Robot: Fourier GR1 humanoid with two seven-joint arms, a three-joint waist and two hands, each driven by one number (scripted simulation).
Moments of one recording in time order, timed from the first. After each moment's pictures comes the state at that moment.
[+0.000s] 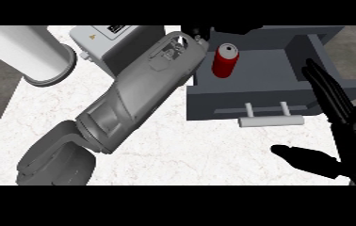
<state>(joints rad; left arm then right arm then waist) -1.45 0.00 -0.61 -0.43 0.70 0.84 -0.11 -0.04 -0.25 0.02 -2.08 0.70 0.13 0.03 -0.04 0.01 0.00</state>
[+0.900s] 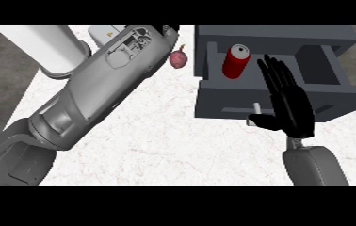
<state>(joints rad) -1.35 0.19 -0.62 -0.71 0.61 0.83 0.10 -0.22 -0.17 0.07 -1.48 1.06 -0.23 -0.06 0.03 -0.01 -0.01</state>
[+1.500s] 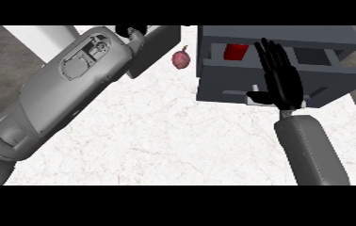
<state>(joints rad) -1.22 0.36 -0.64 -0.97 0.56 0.81 0.24 -0.47 -0.18 -0.02 -1.09 1.16 -0.44 -0.12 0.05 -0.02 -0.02</state>
